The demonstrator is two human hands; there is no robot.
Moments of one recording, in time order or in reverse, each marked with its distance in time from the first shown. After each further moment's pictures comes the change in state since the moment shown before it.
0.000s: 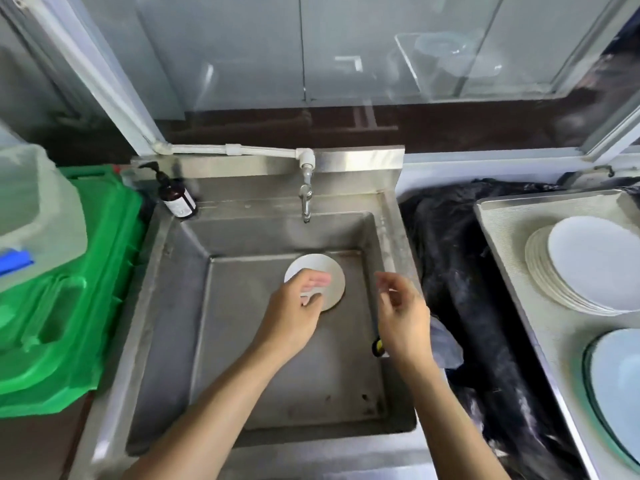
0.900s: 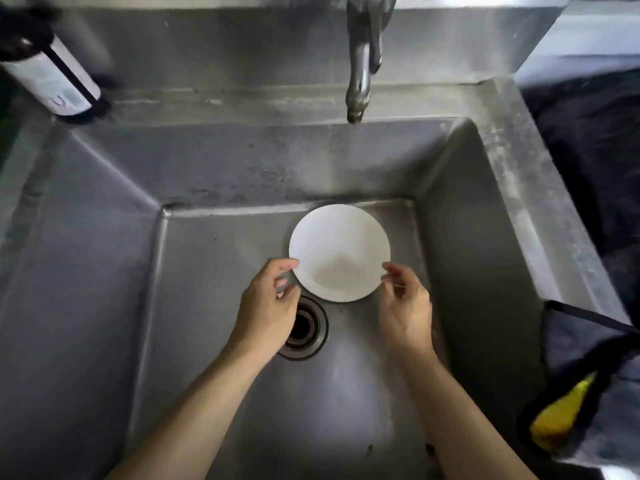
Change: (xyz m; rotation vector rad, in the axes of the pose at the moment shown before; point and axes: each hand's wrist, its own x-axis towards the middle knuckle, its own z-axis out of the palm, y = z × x) left_hand 0.155 -0.296 0.023 0.016 0.102 -0.264; right_hand 0.089 0.216 0.229 -0.058 -0.025 0.313
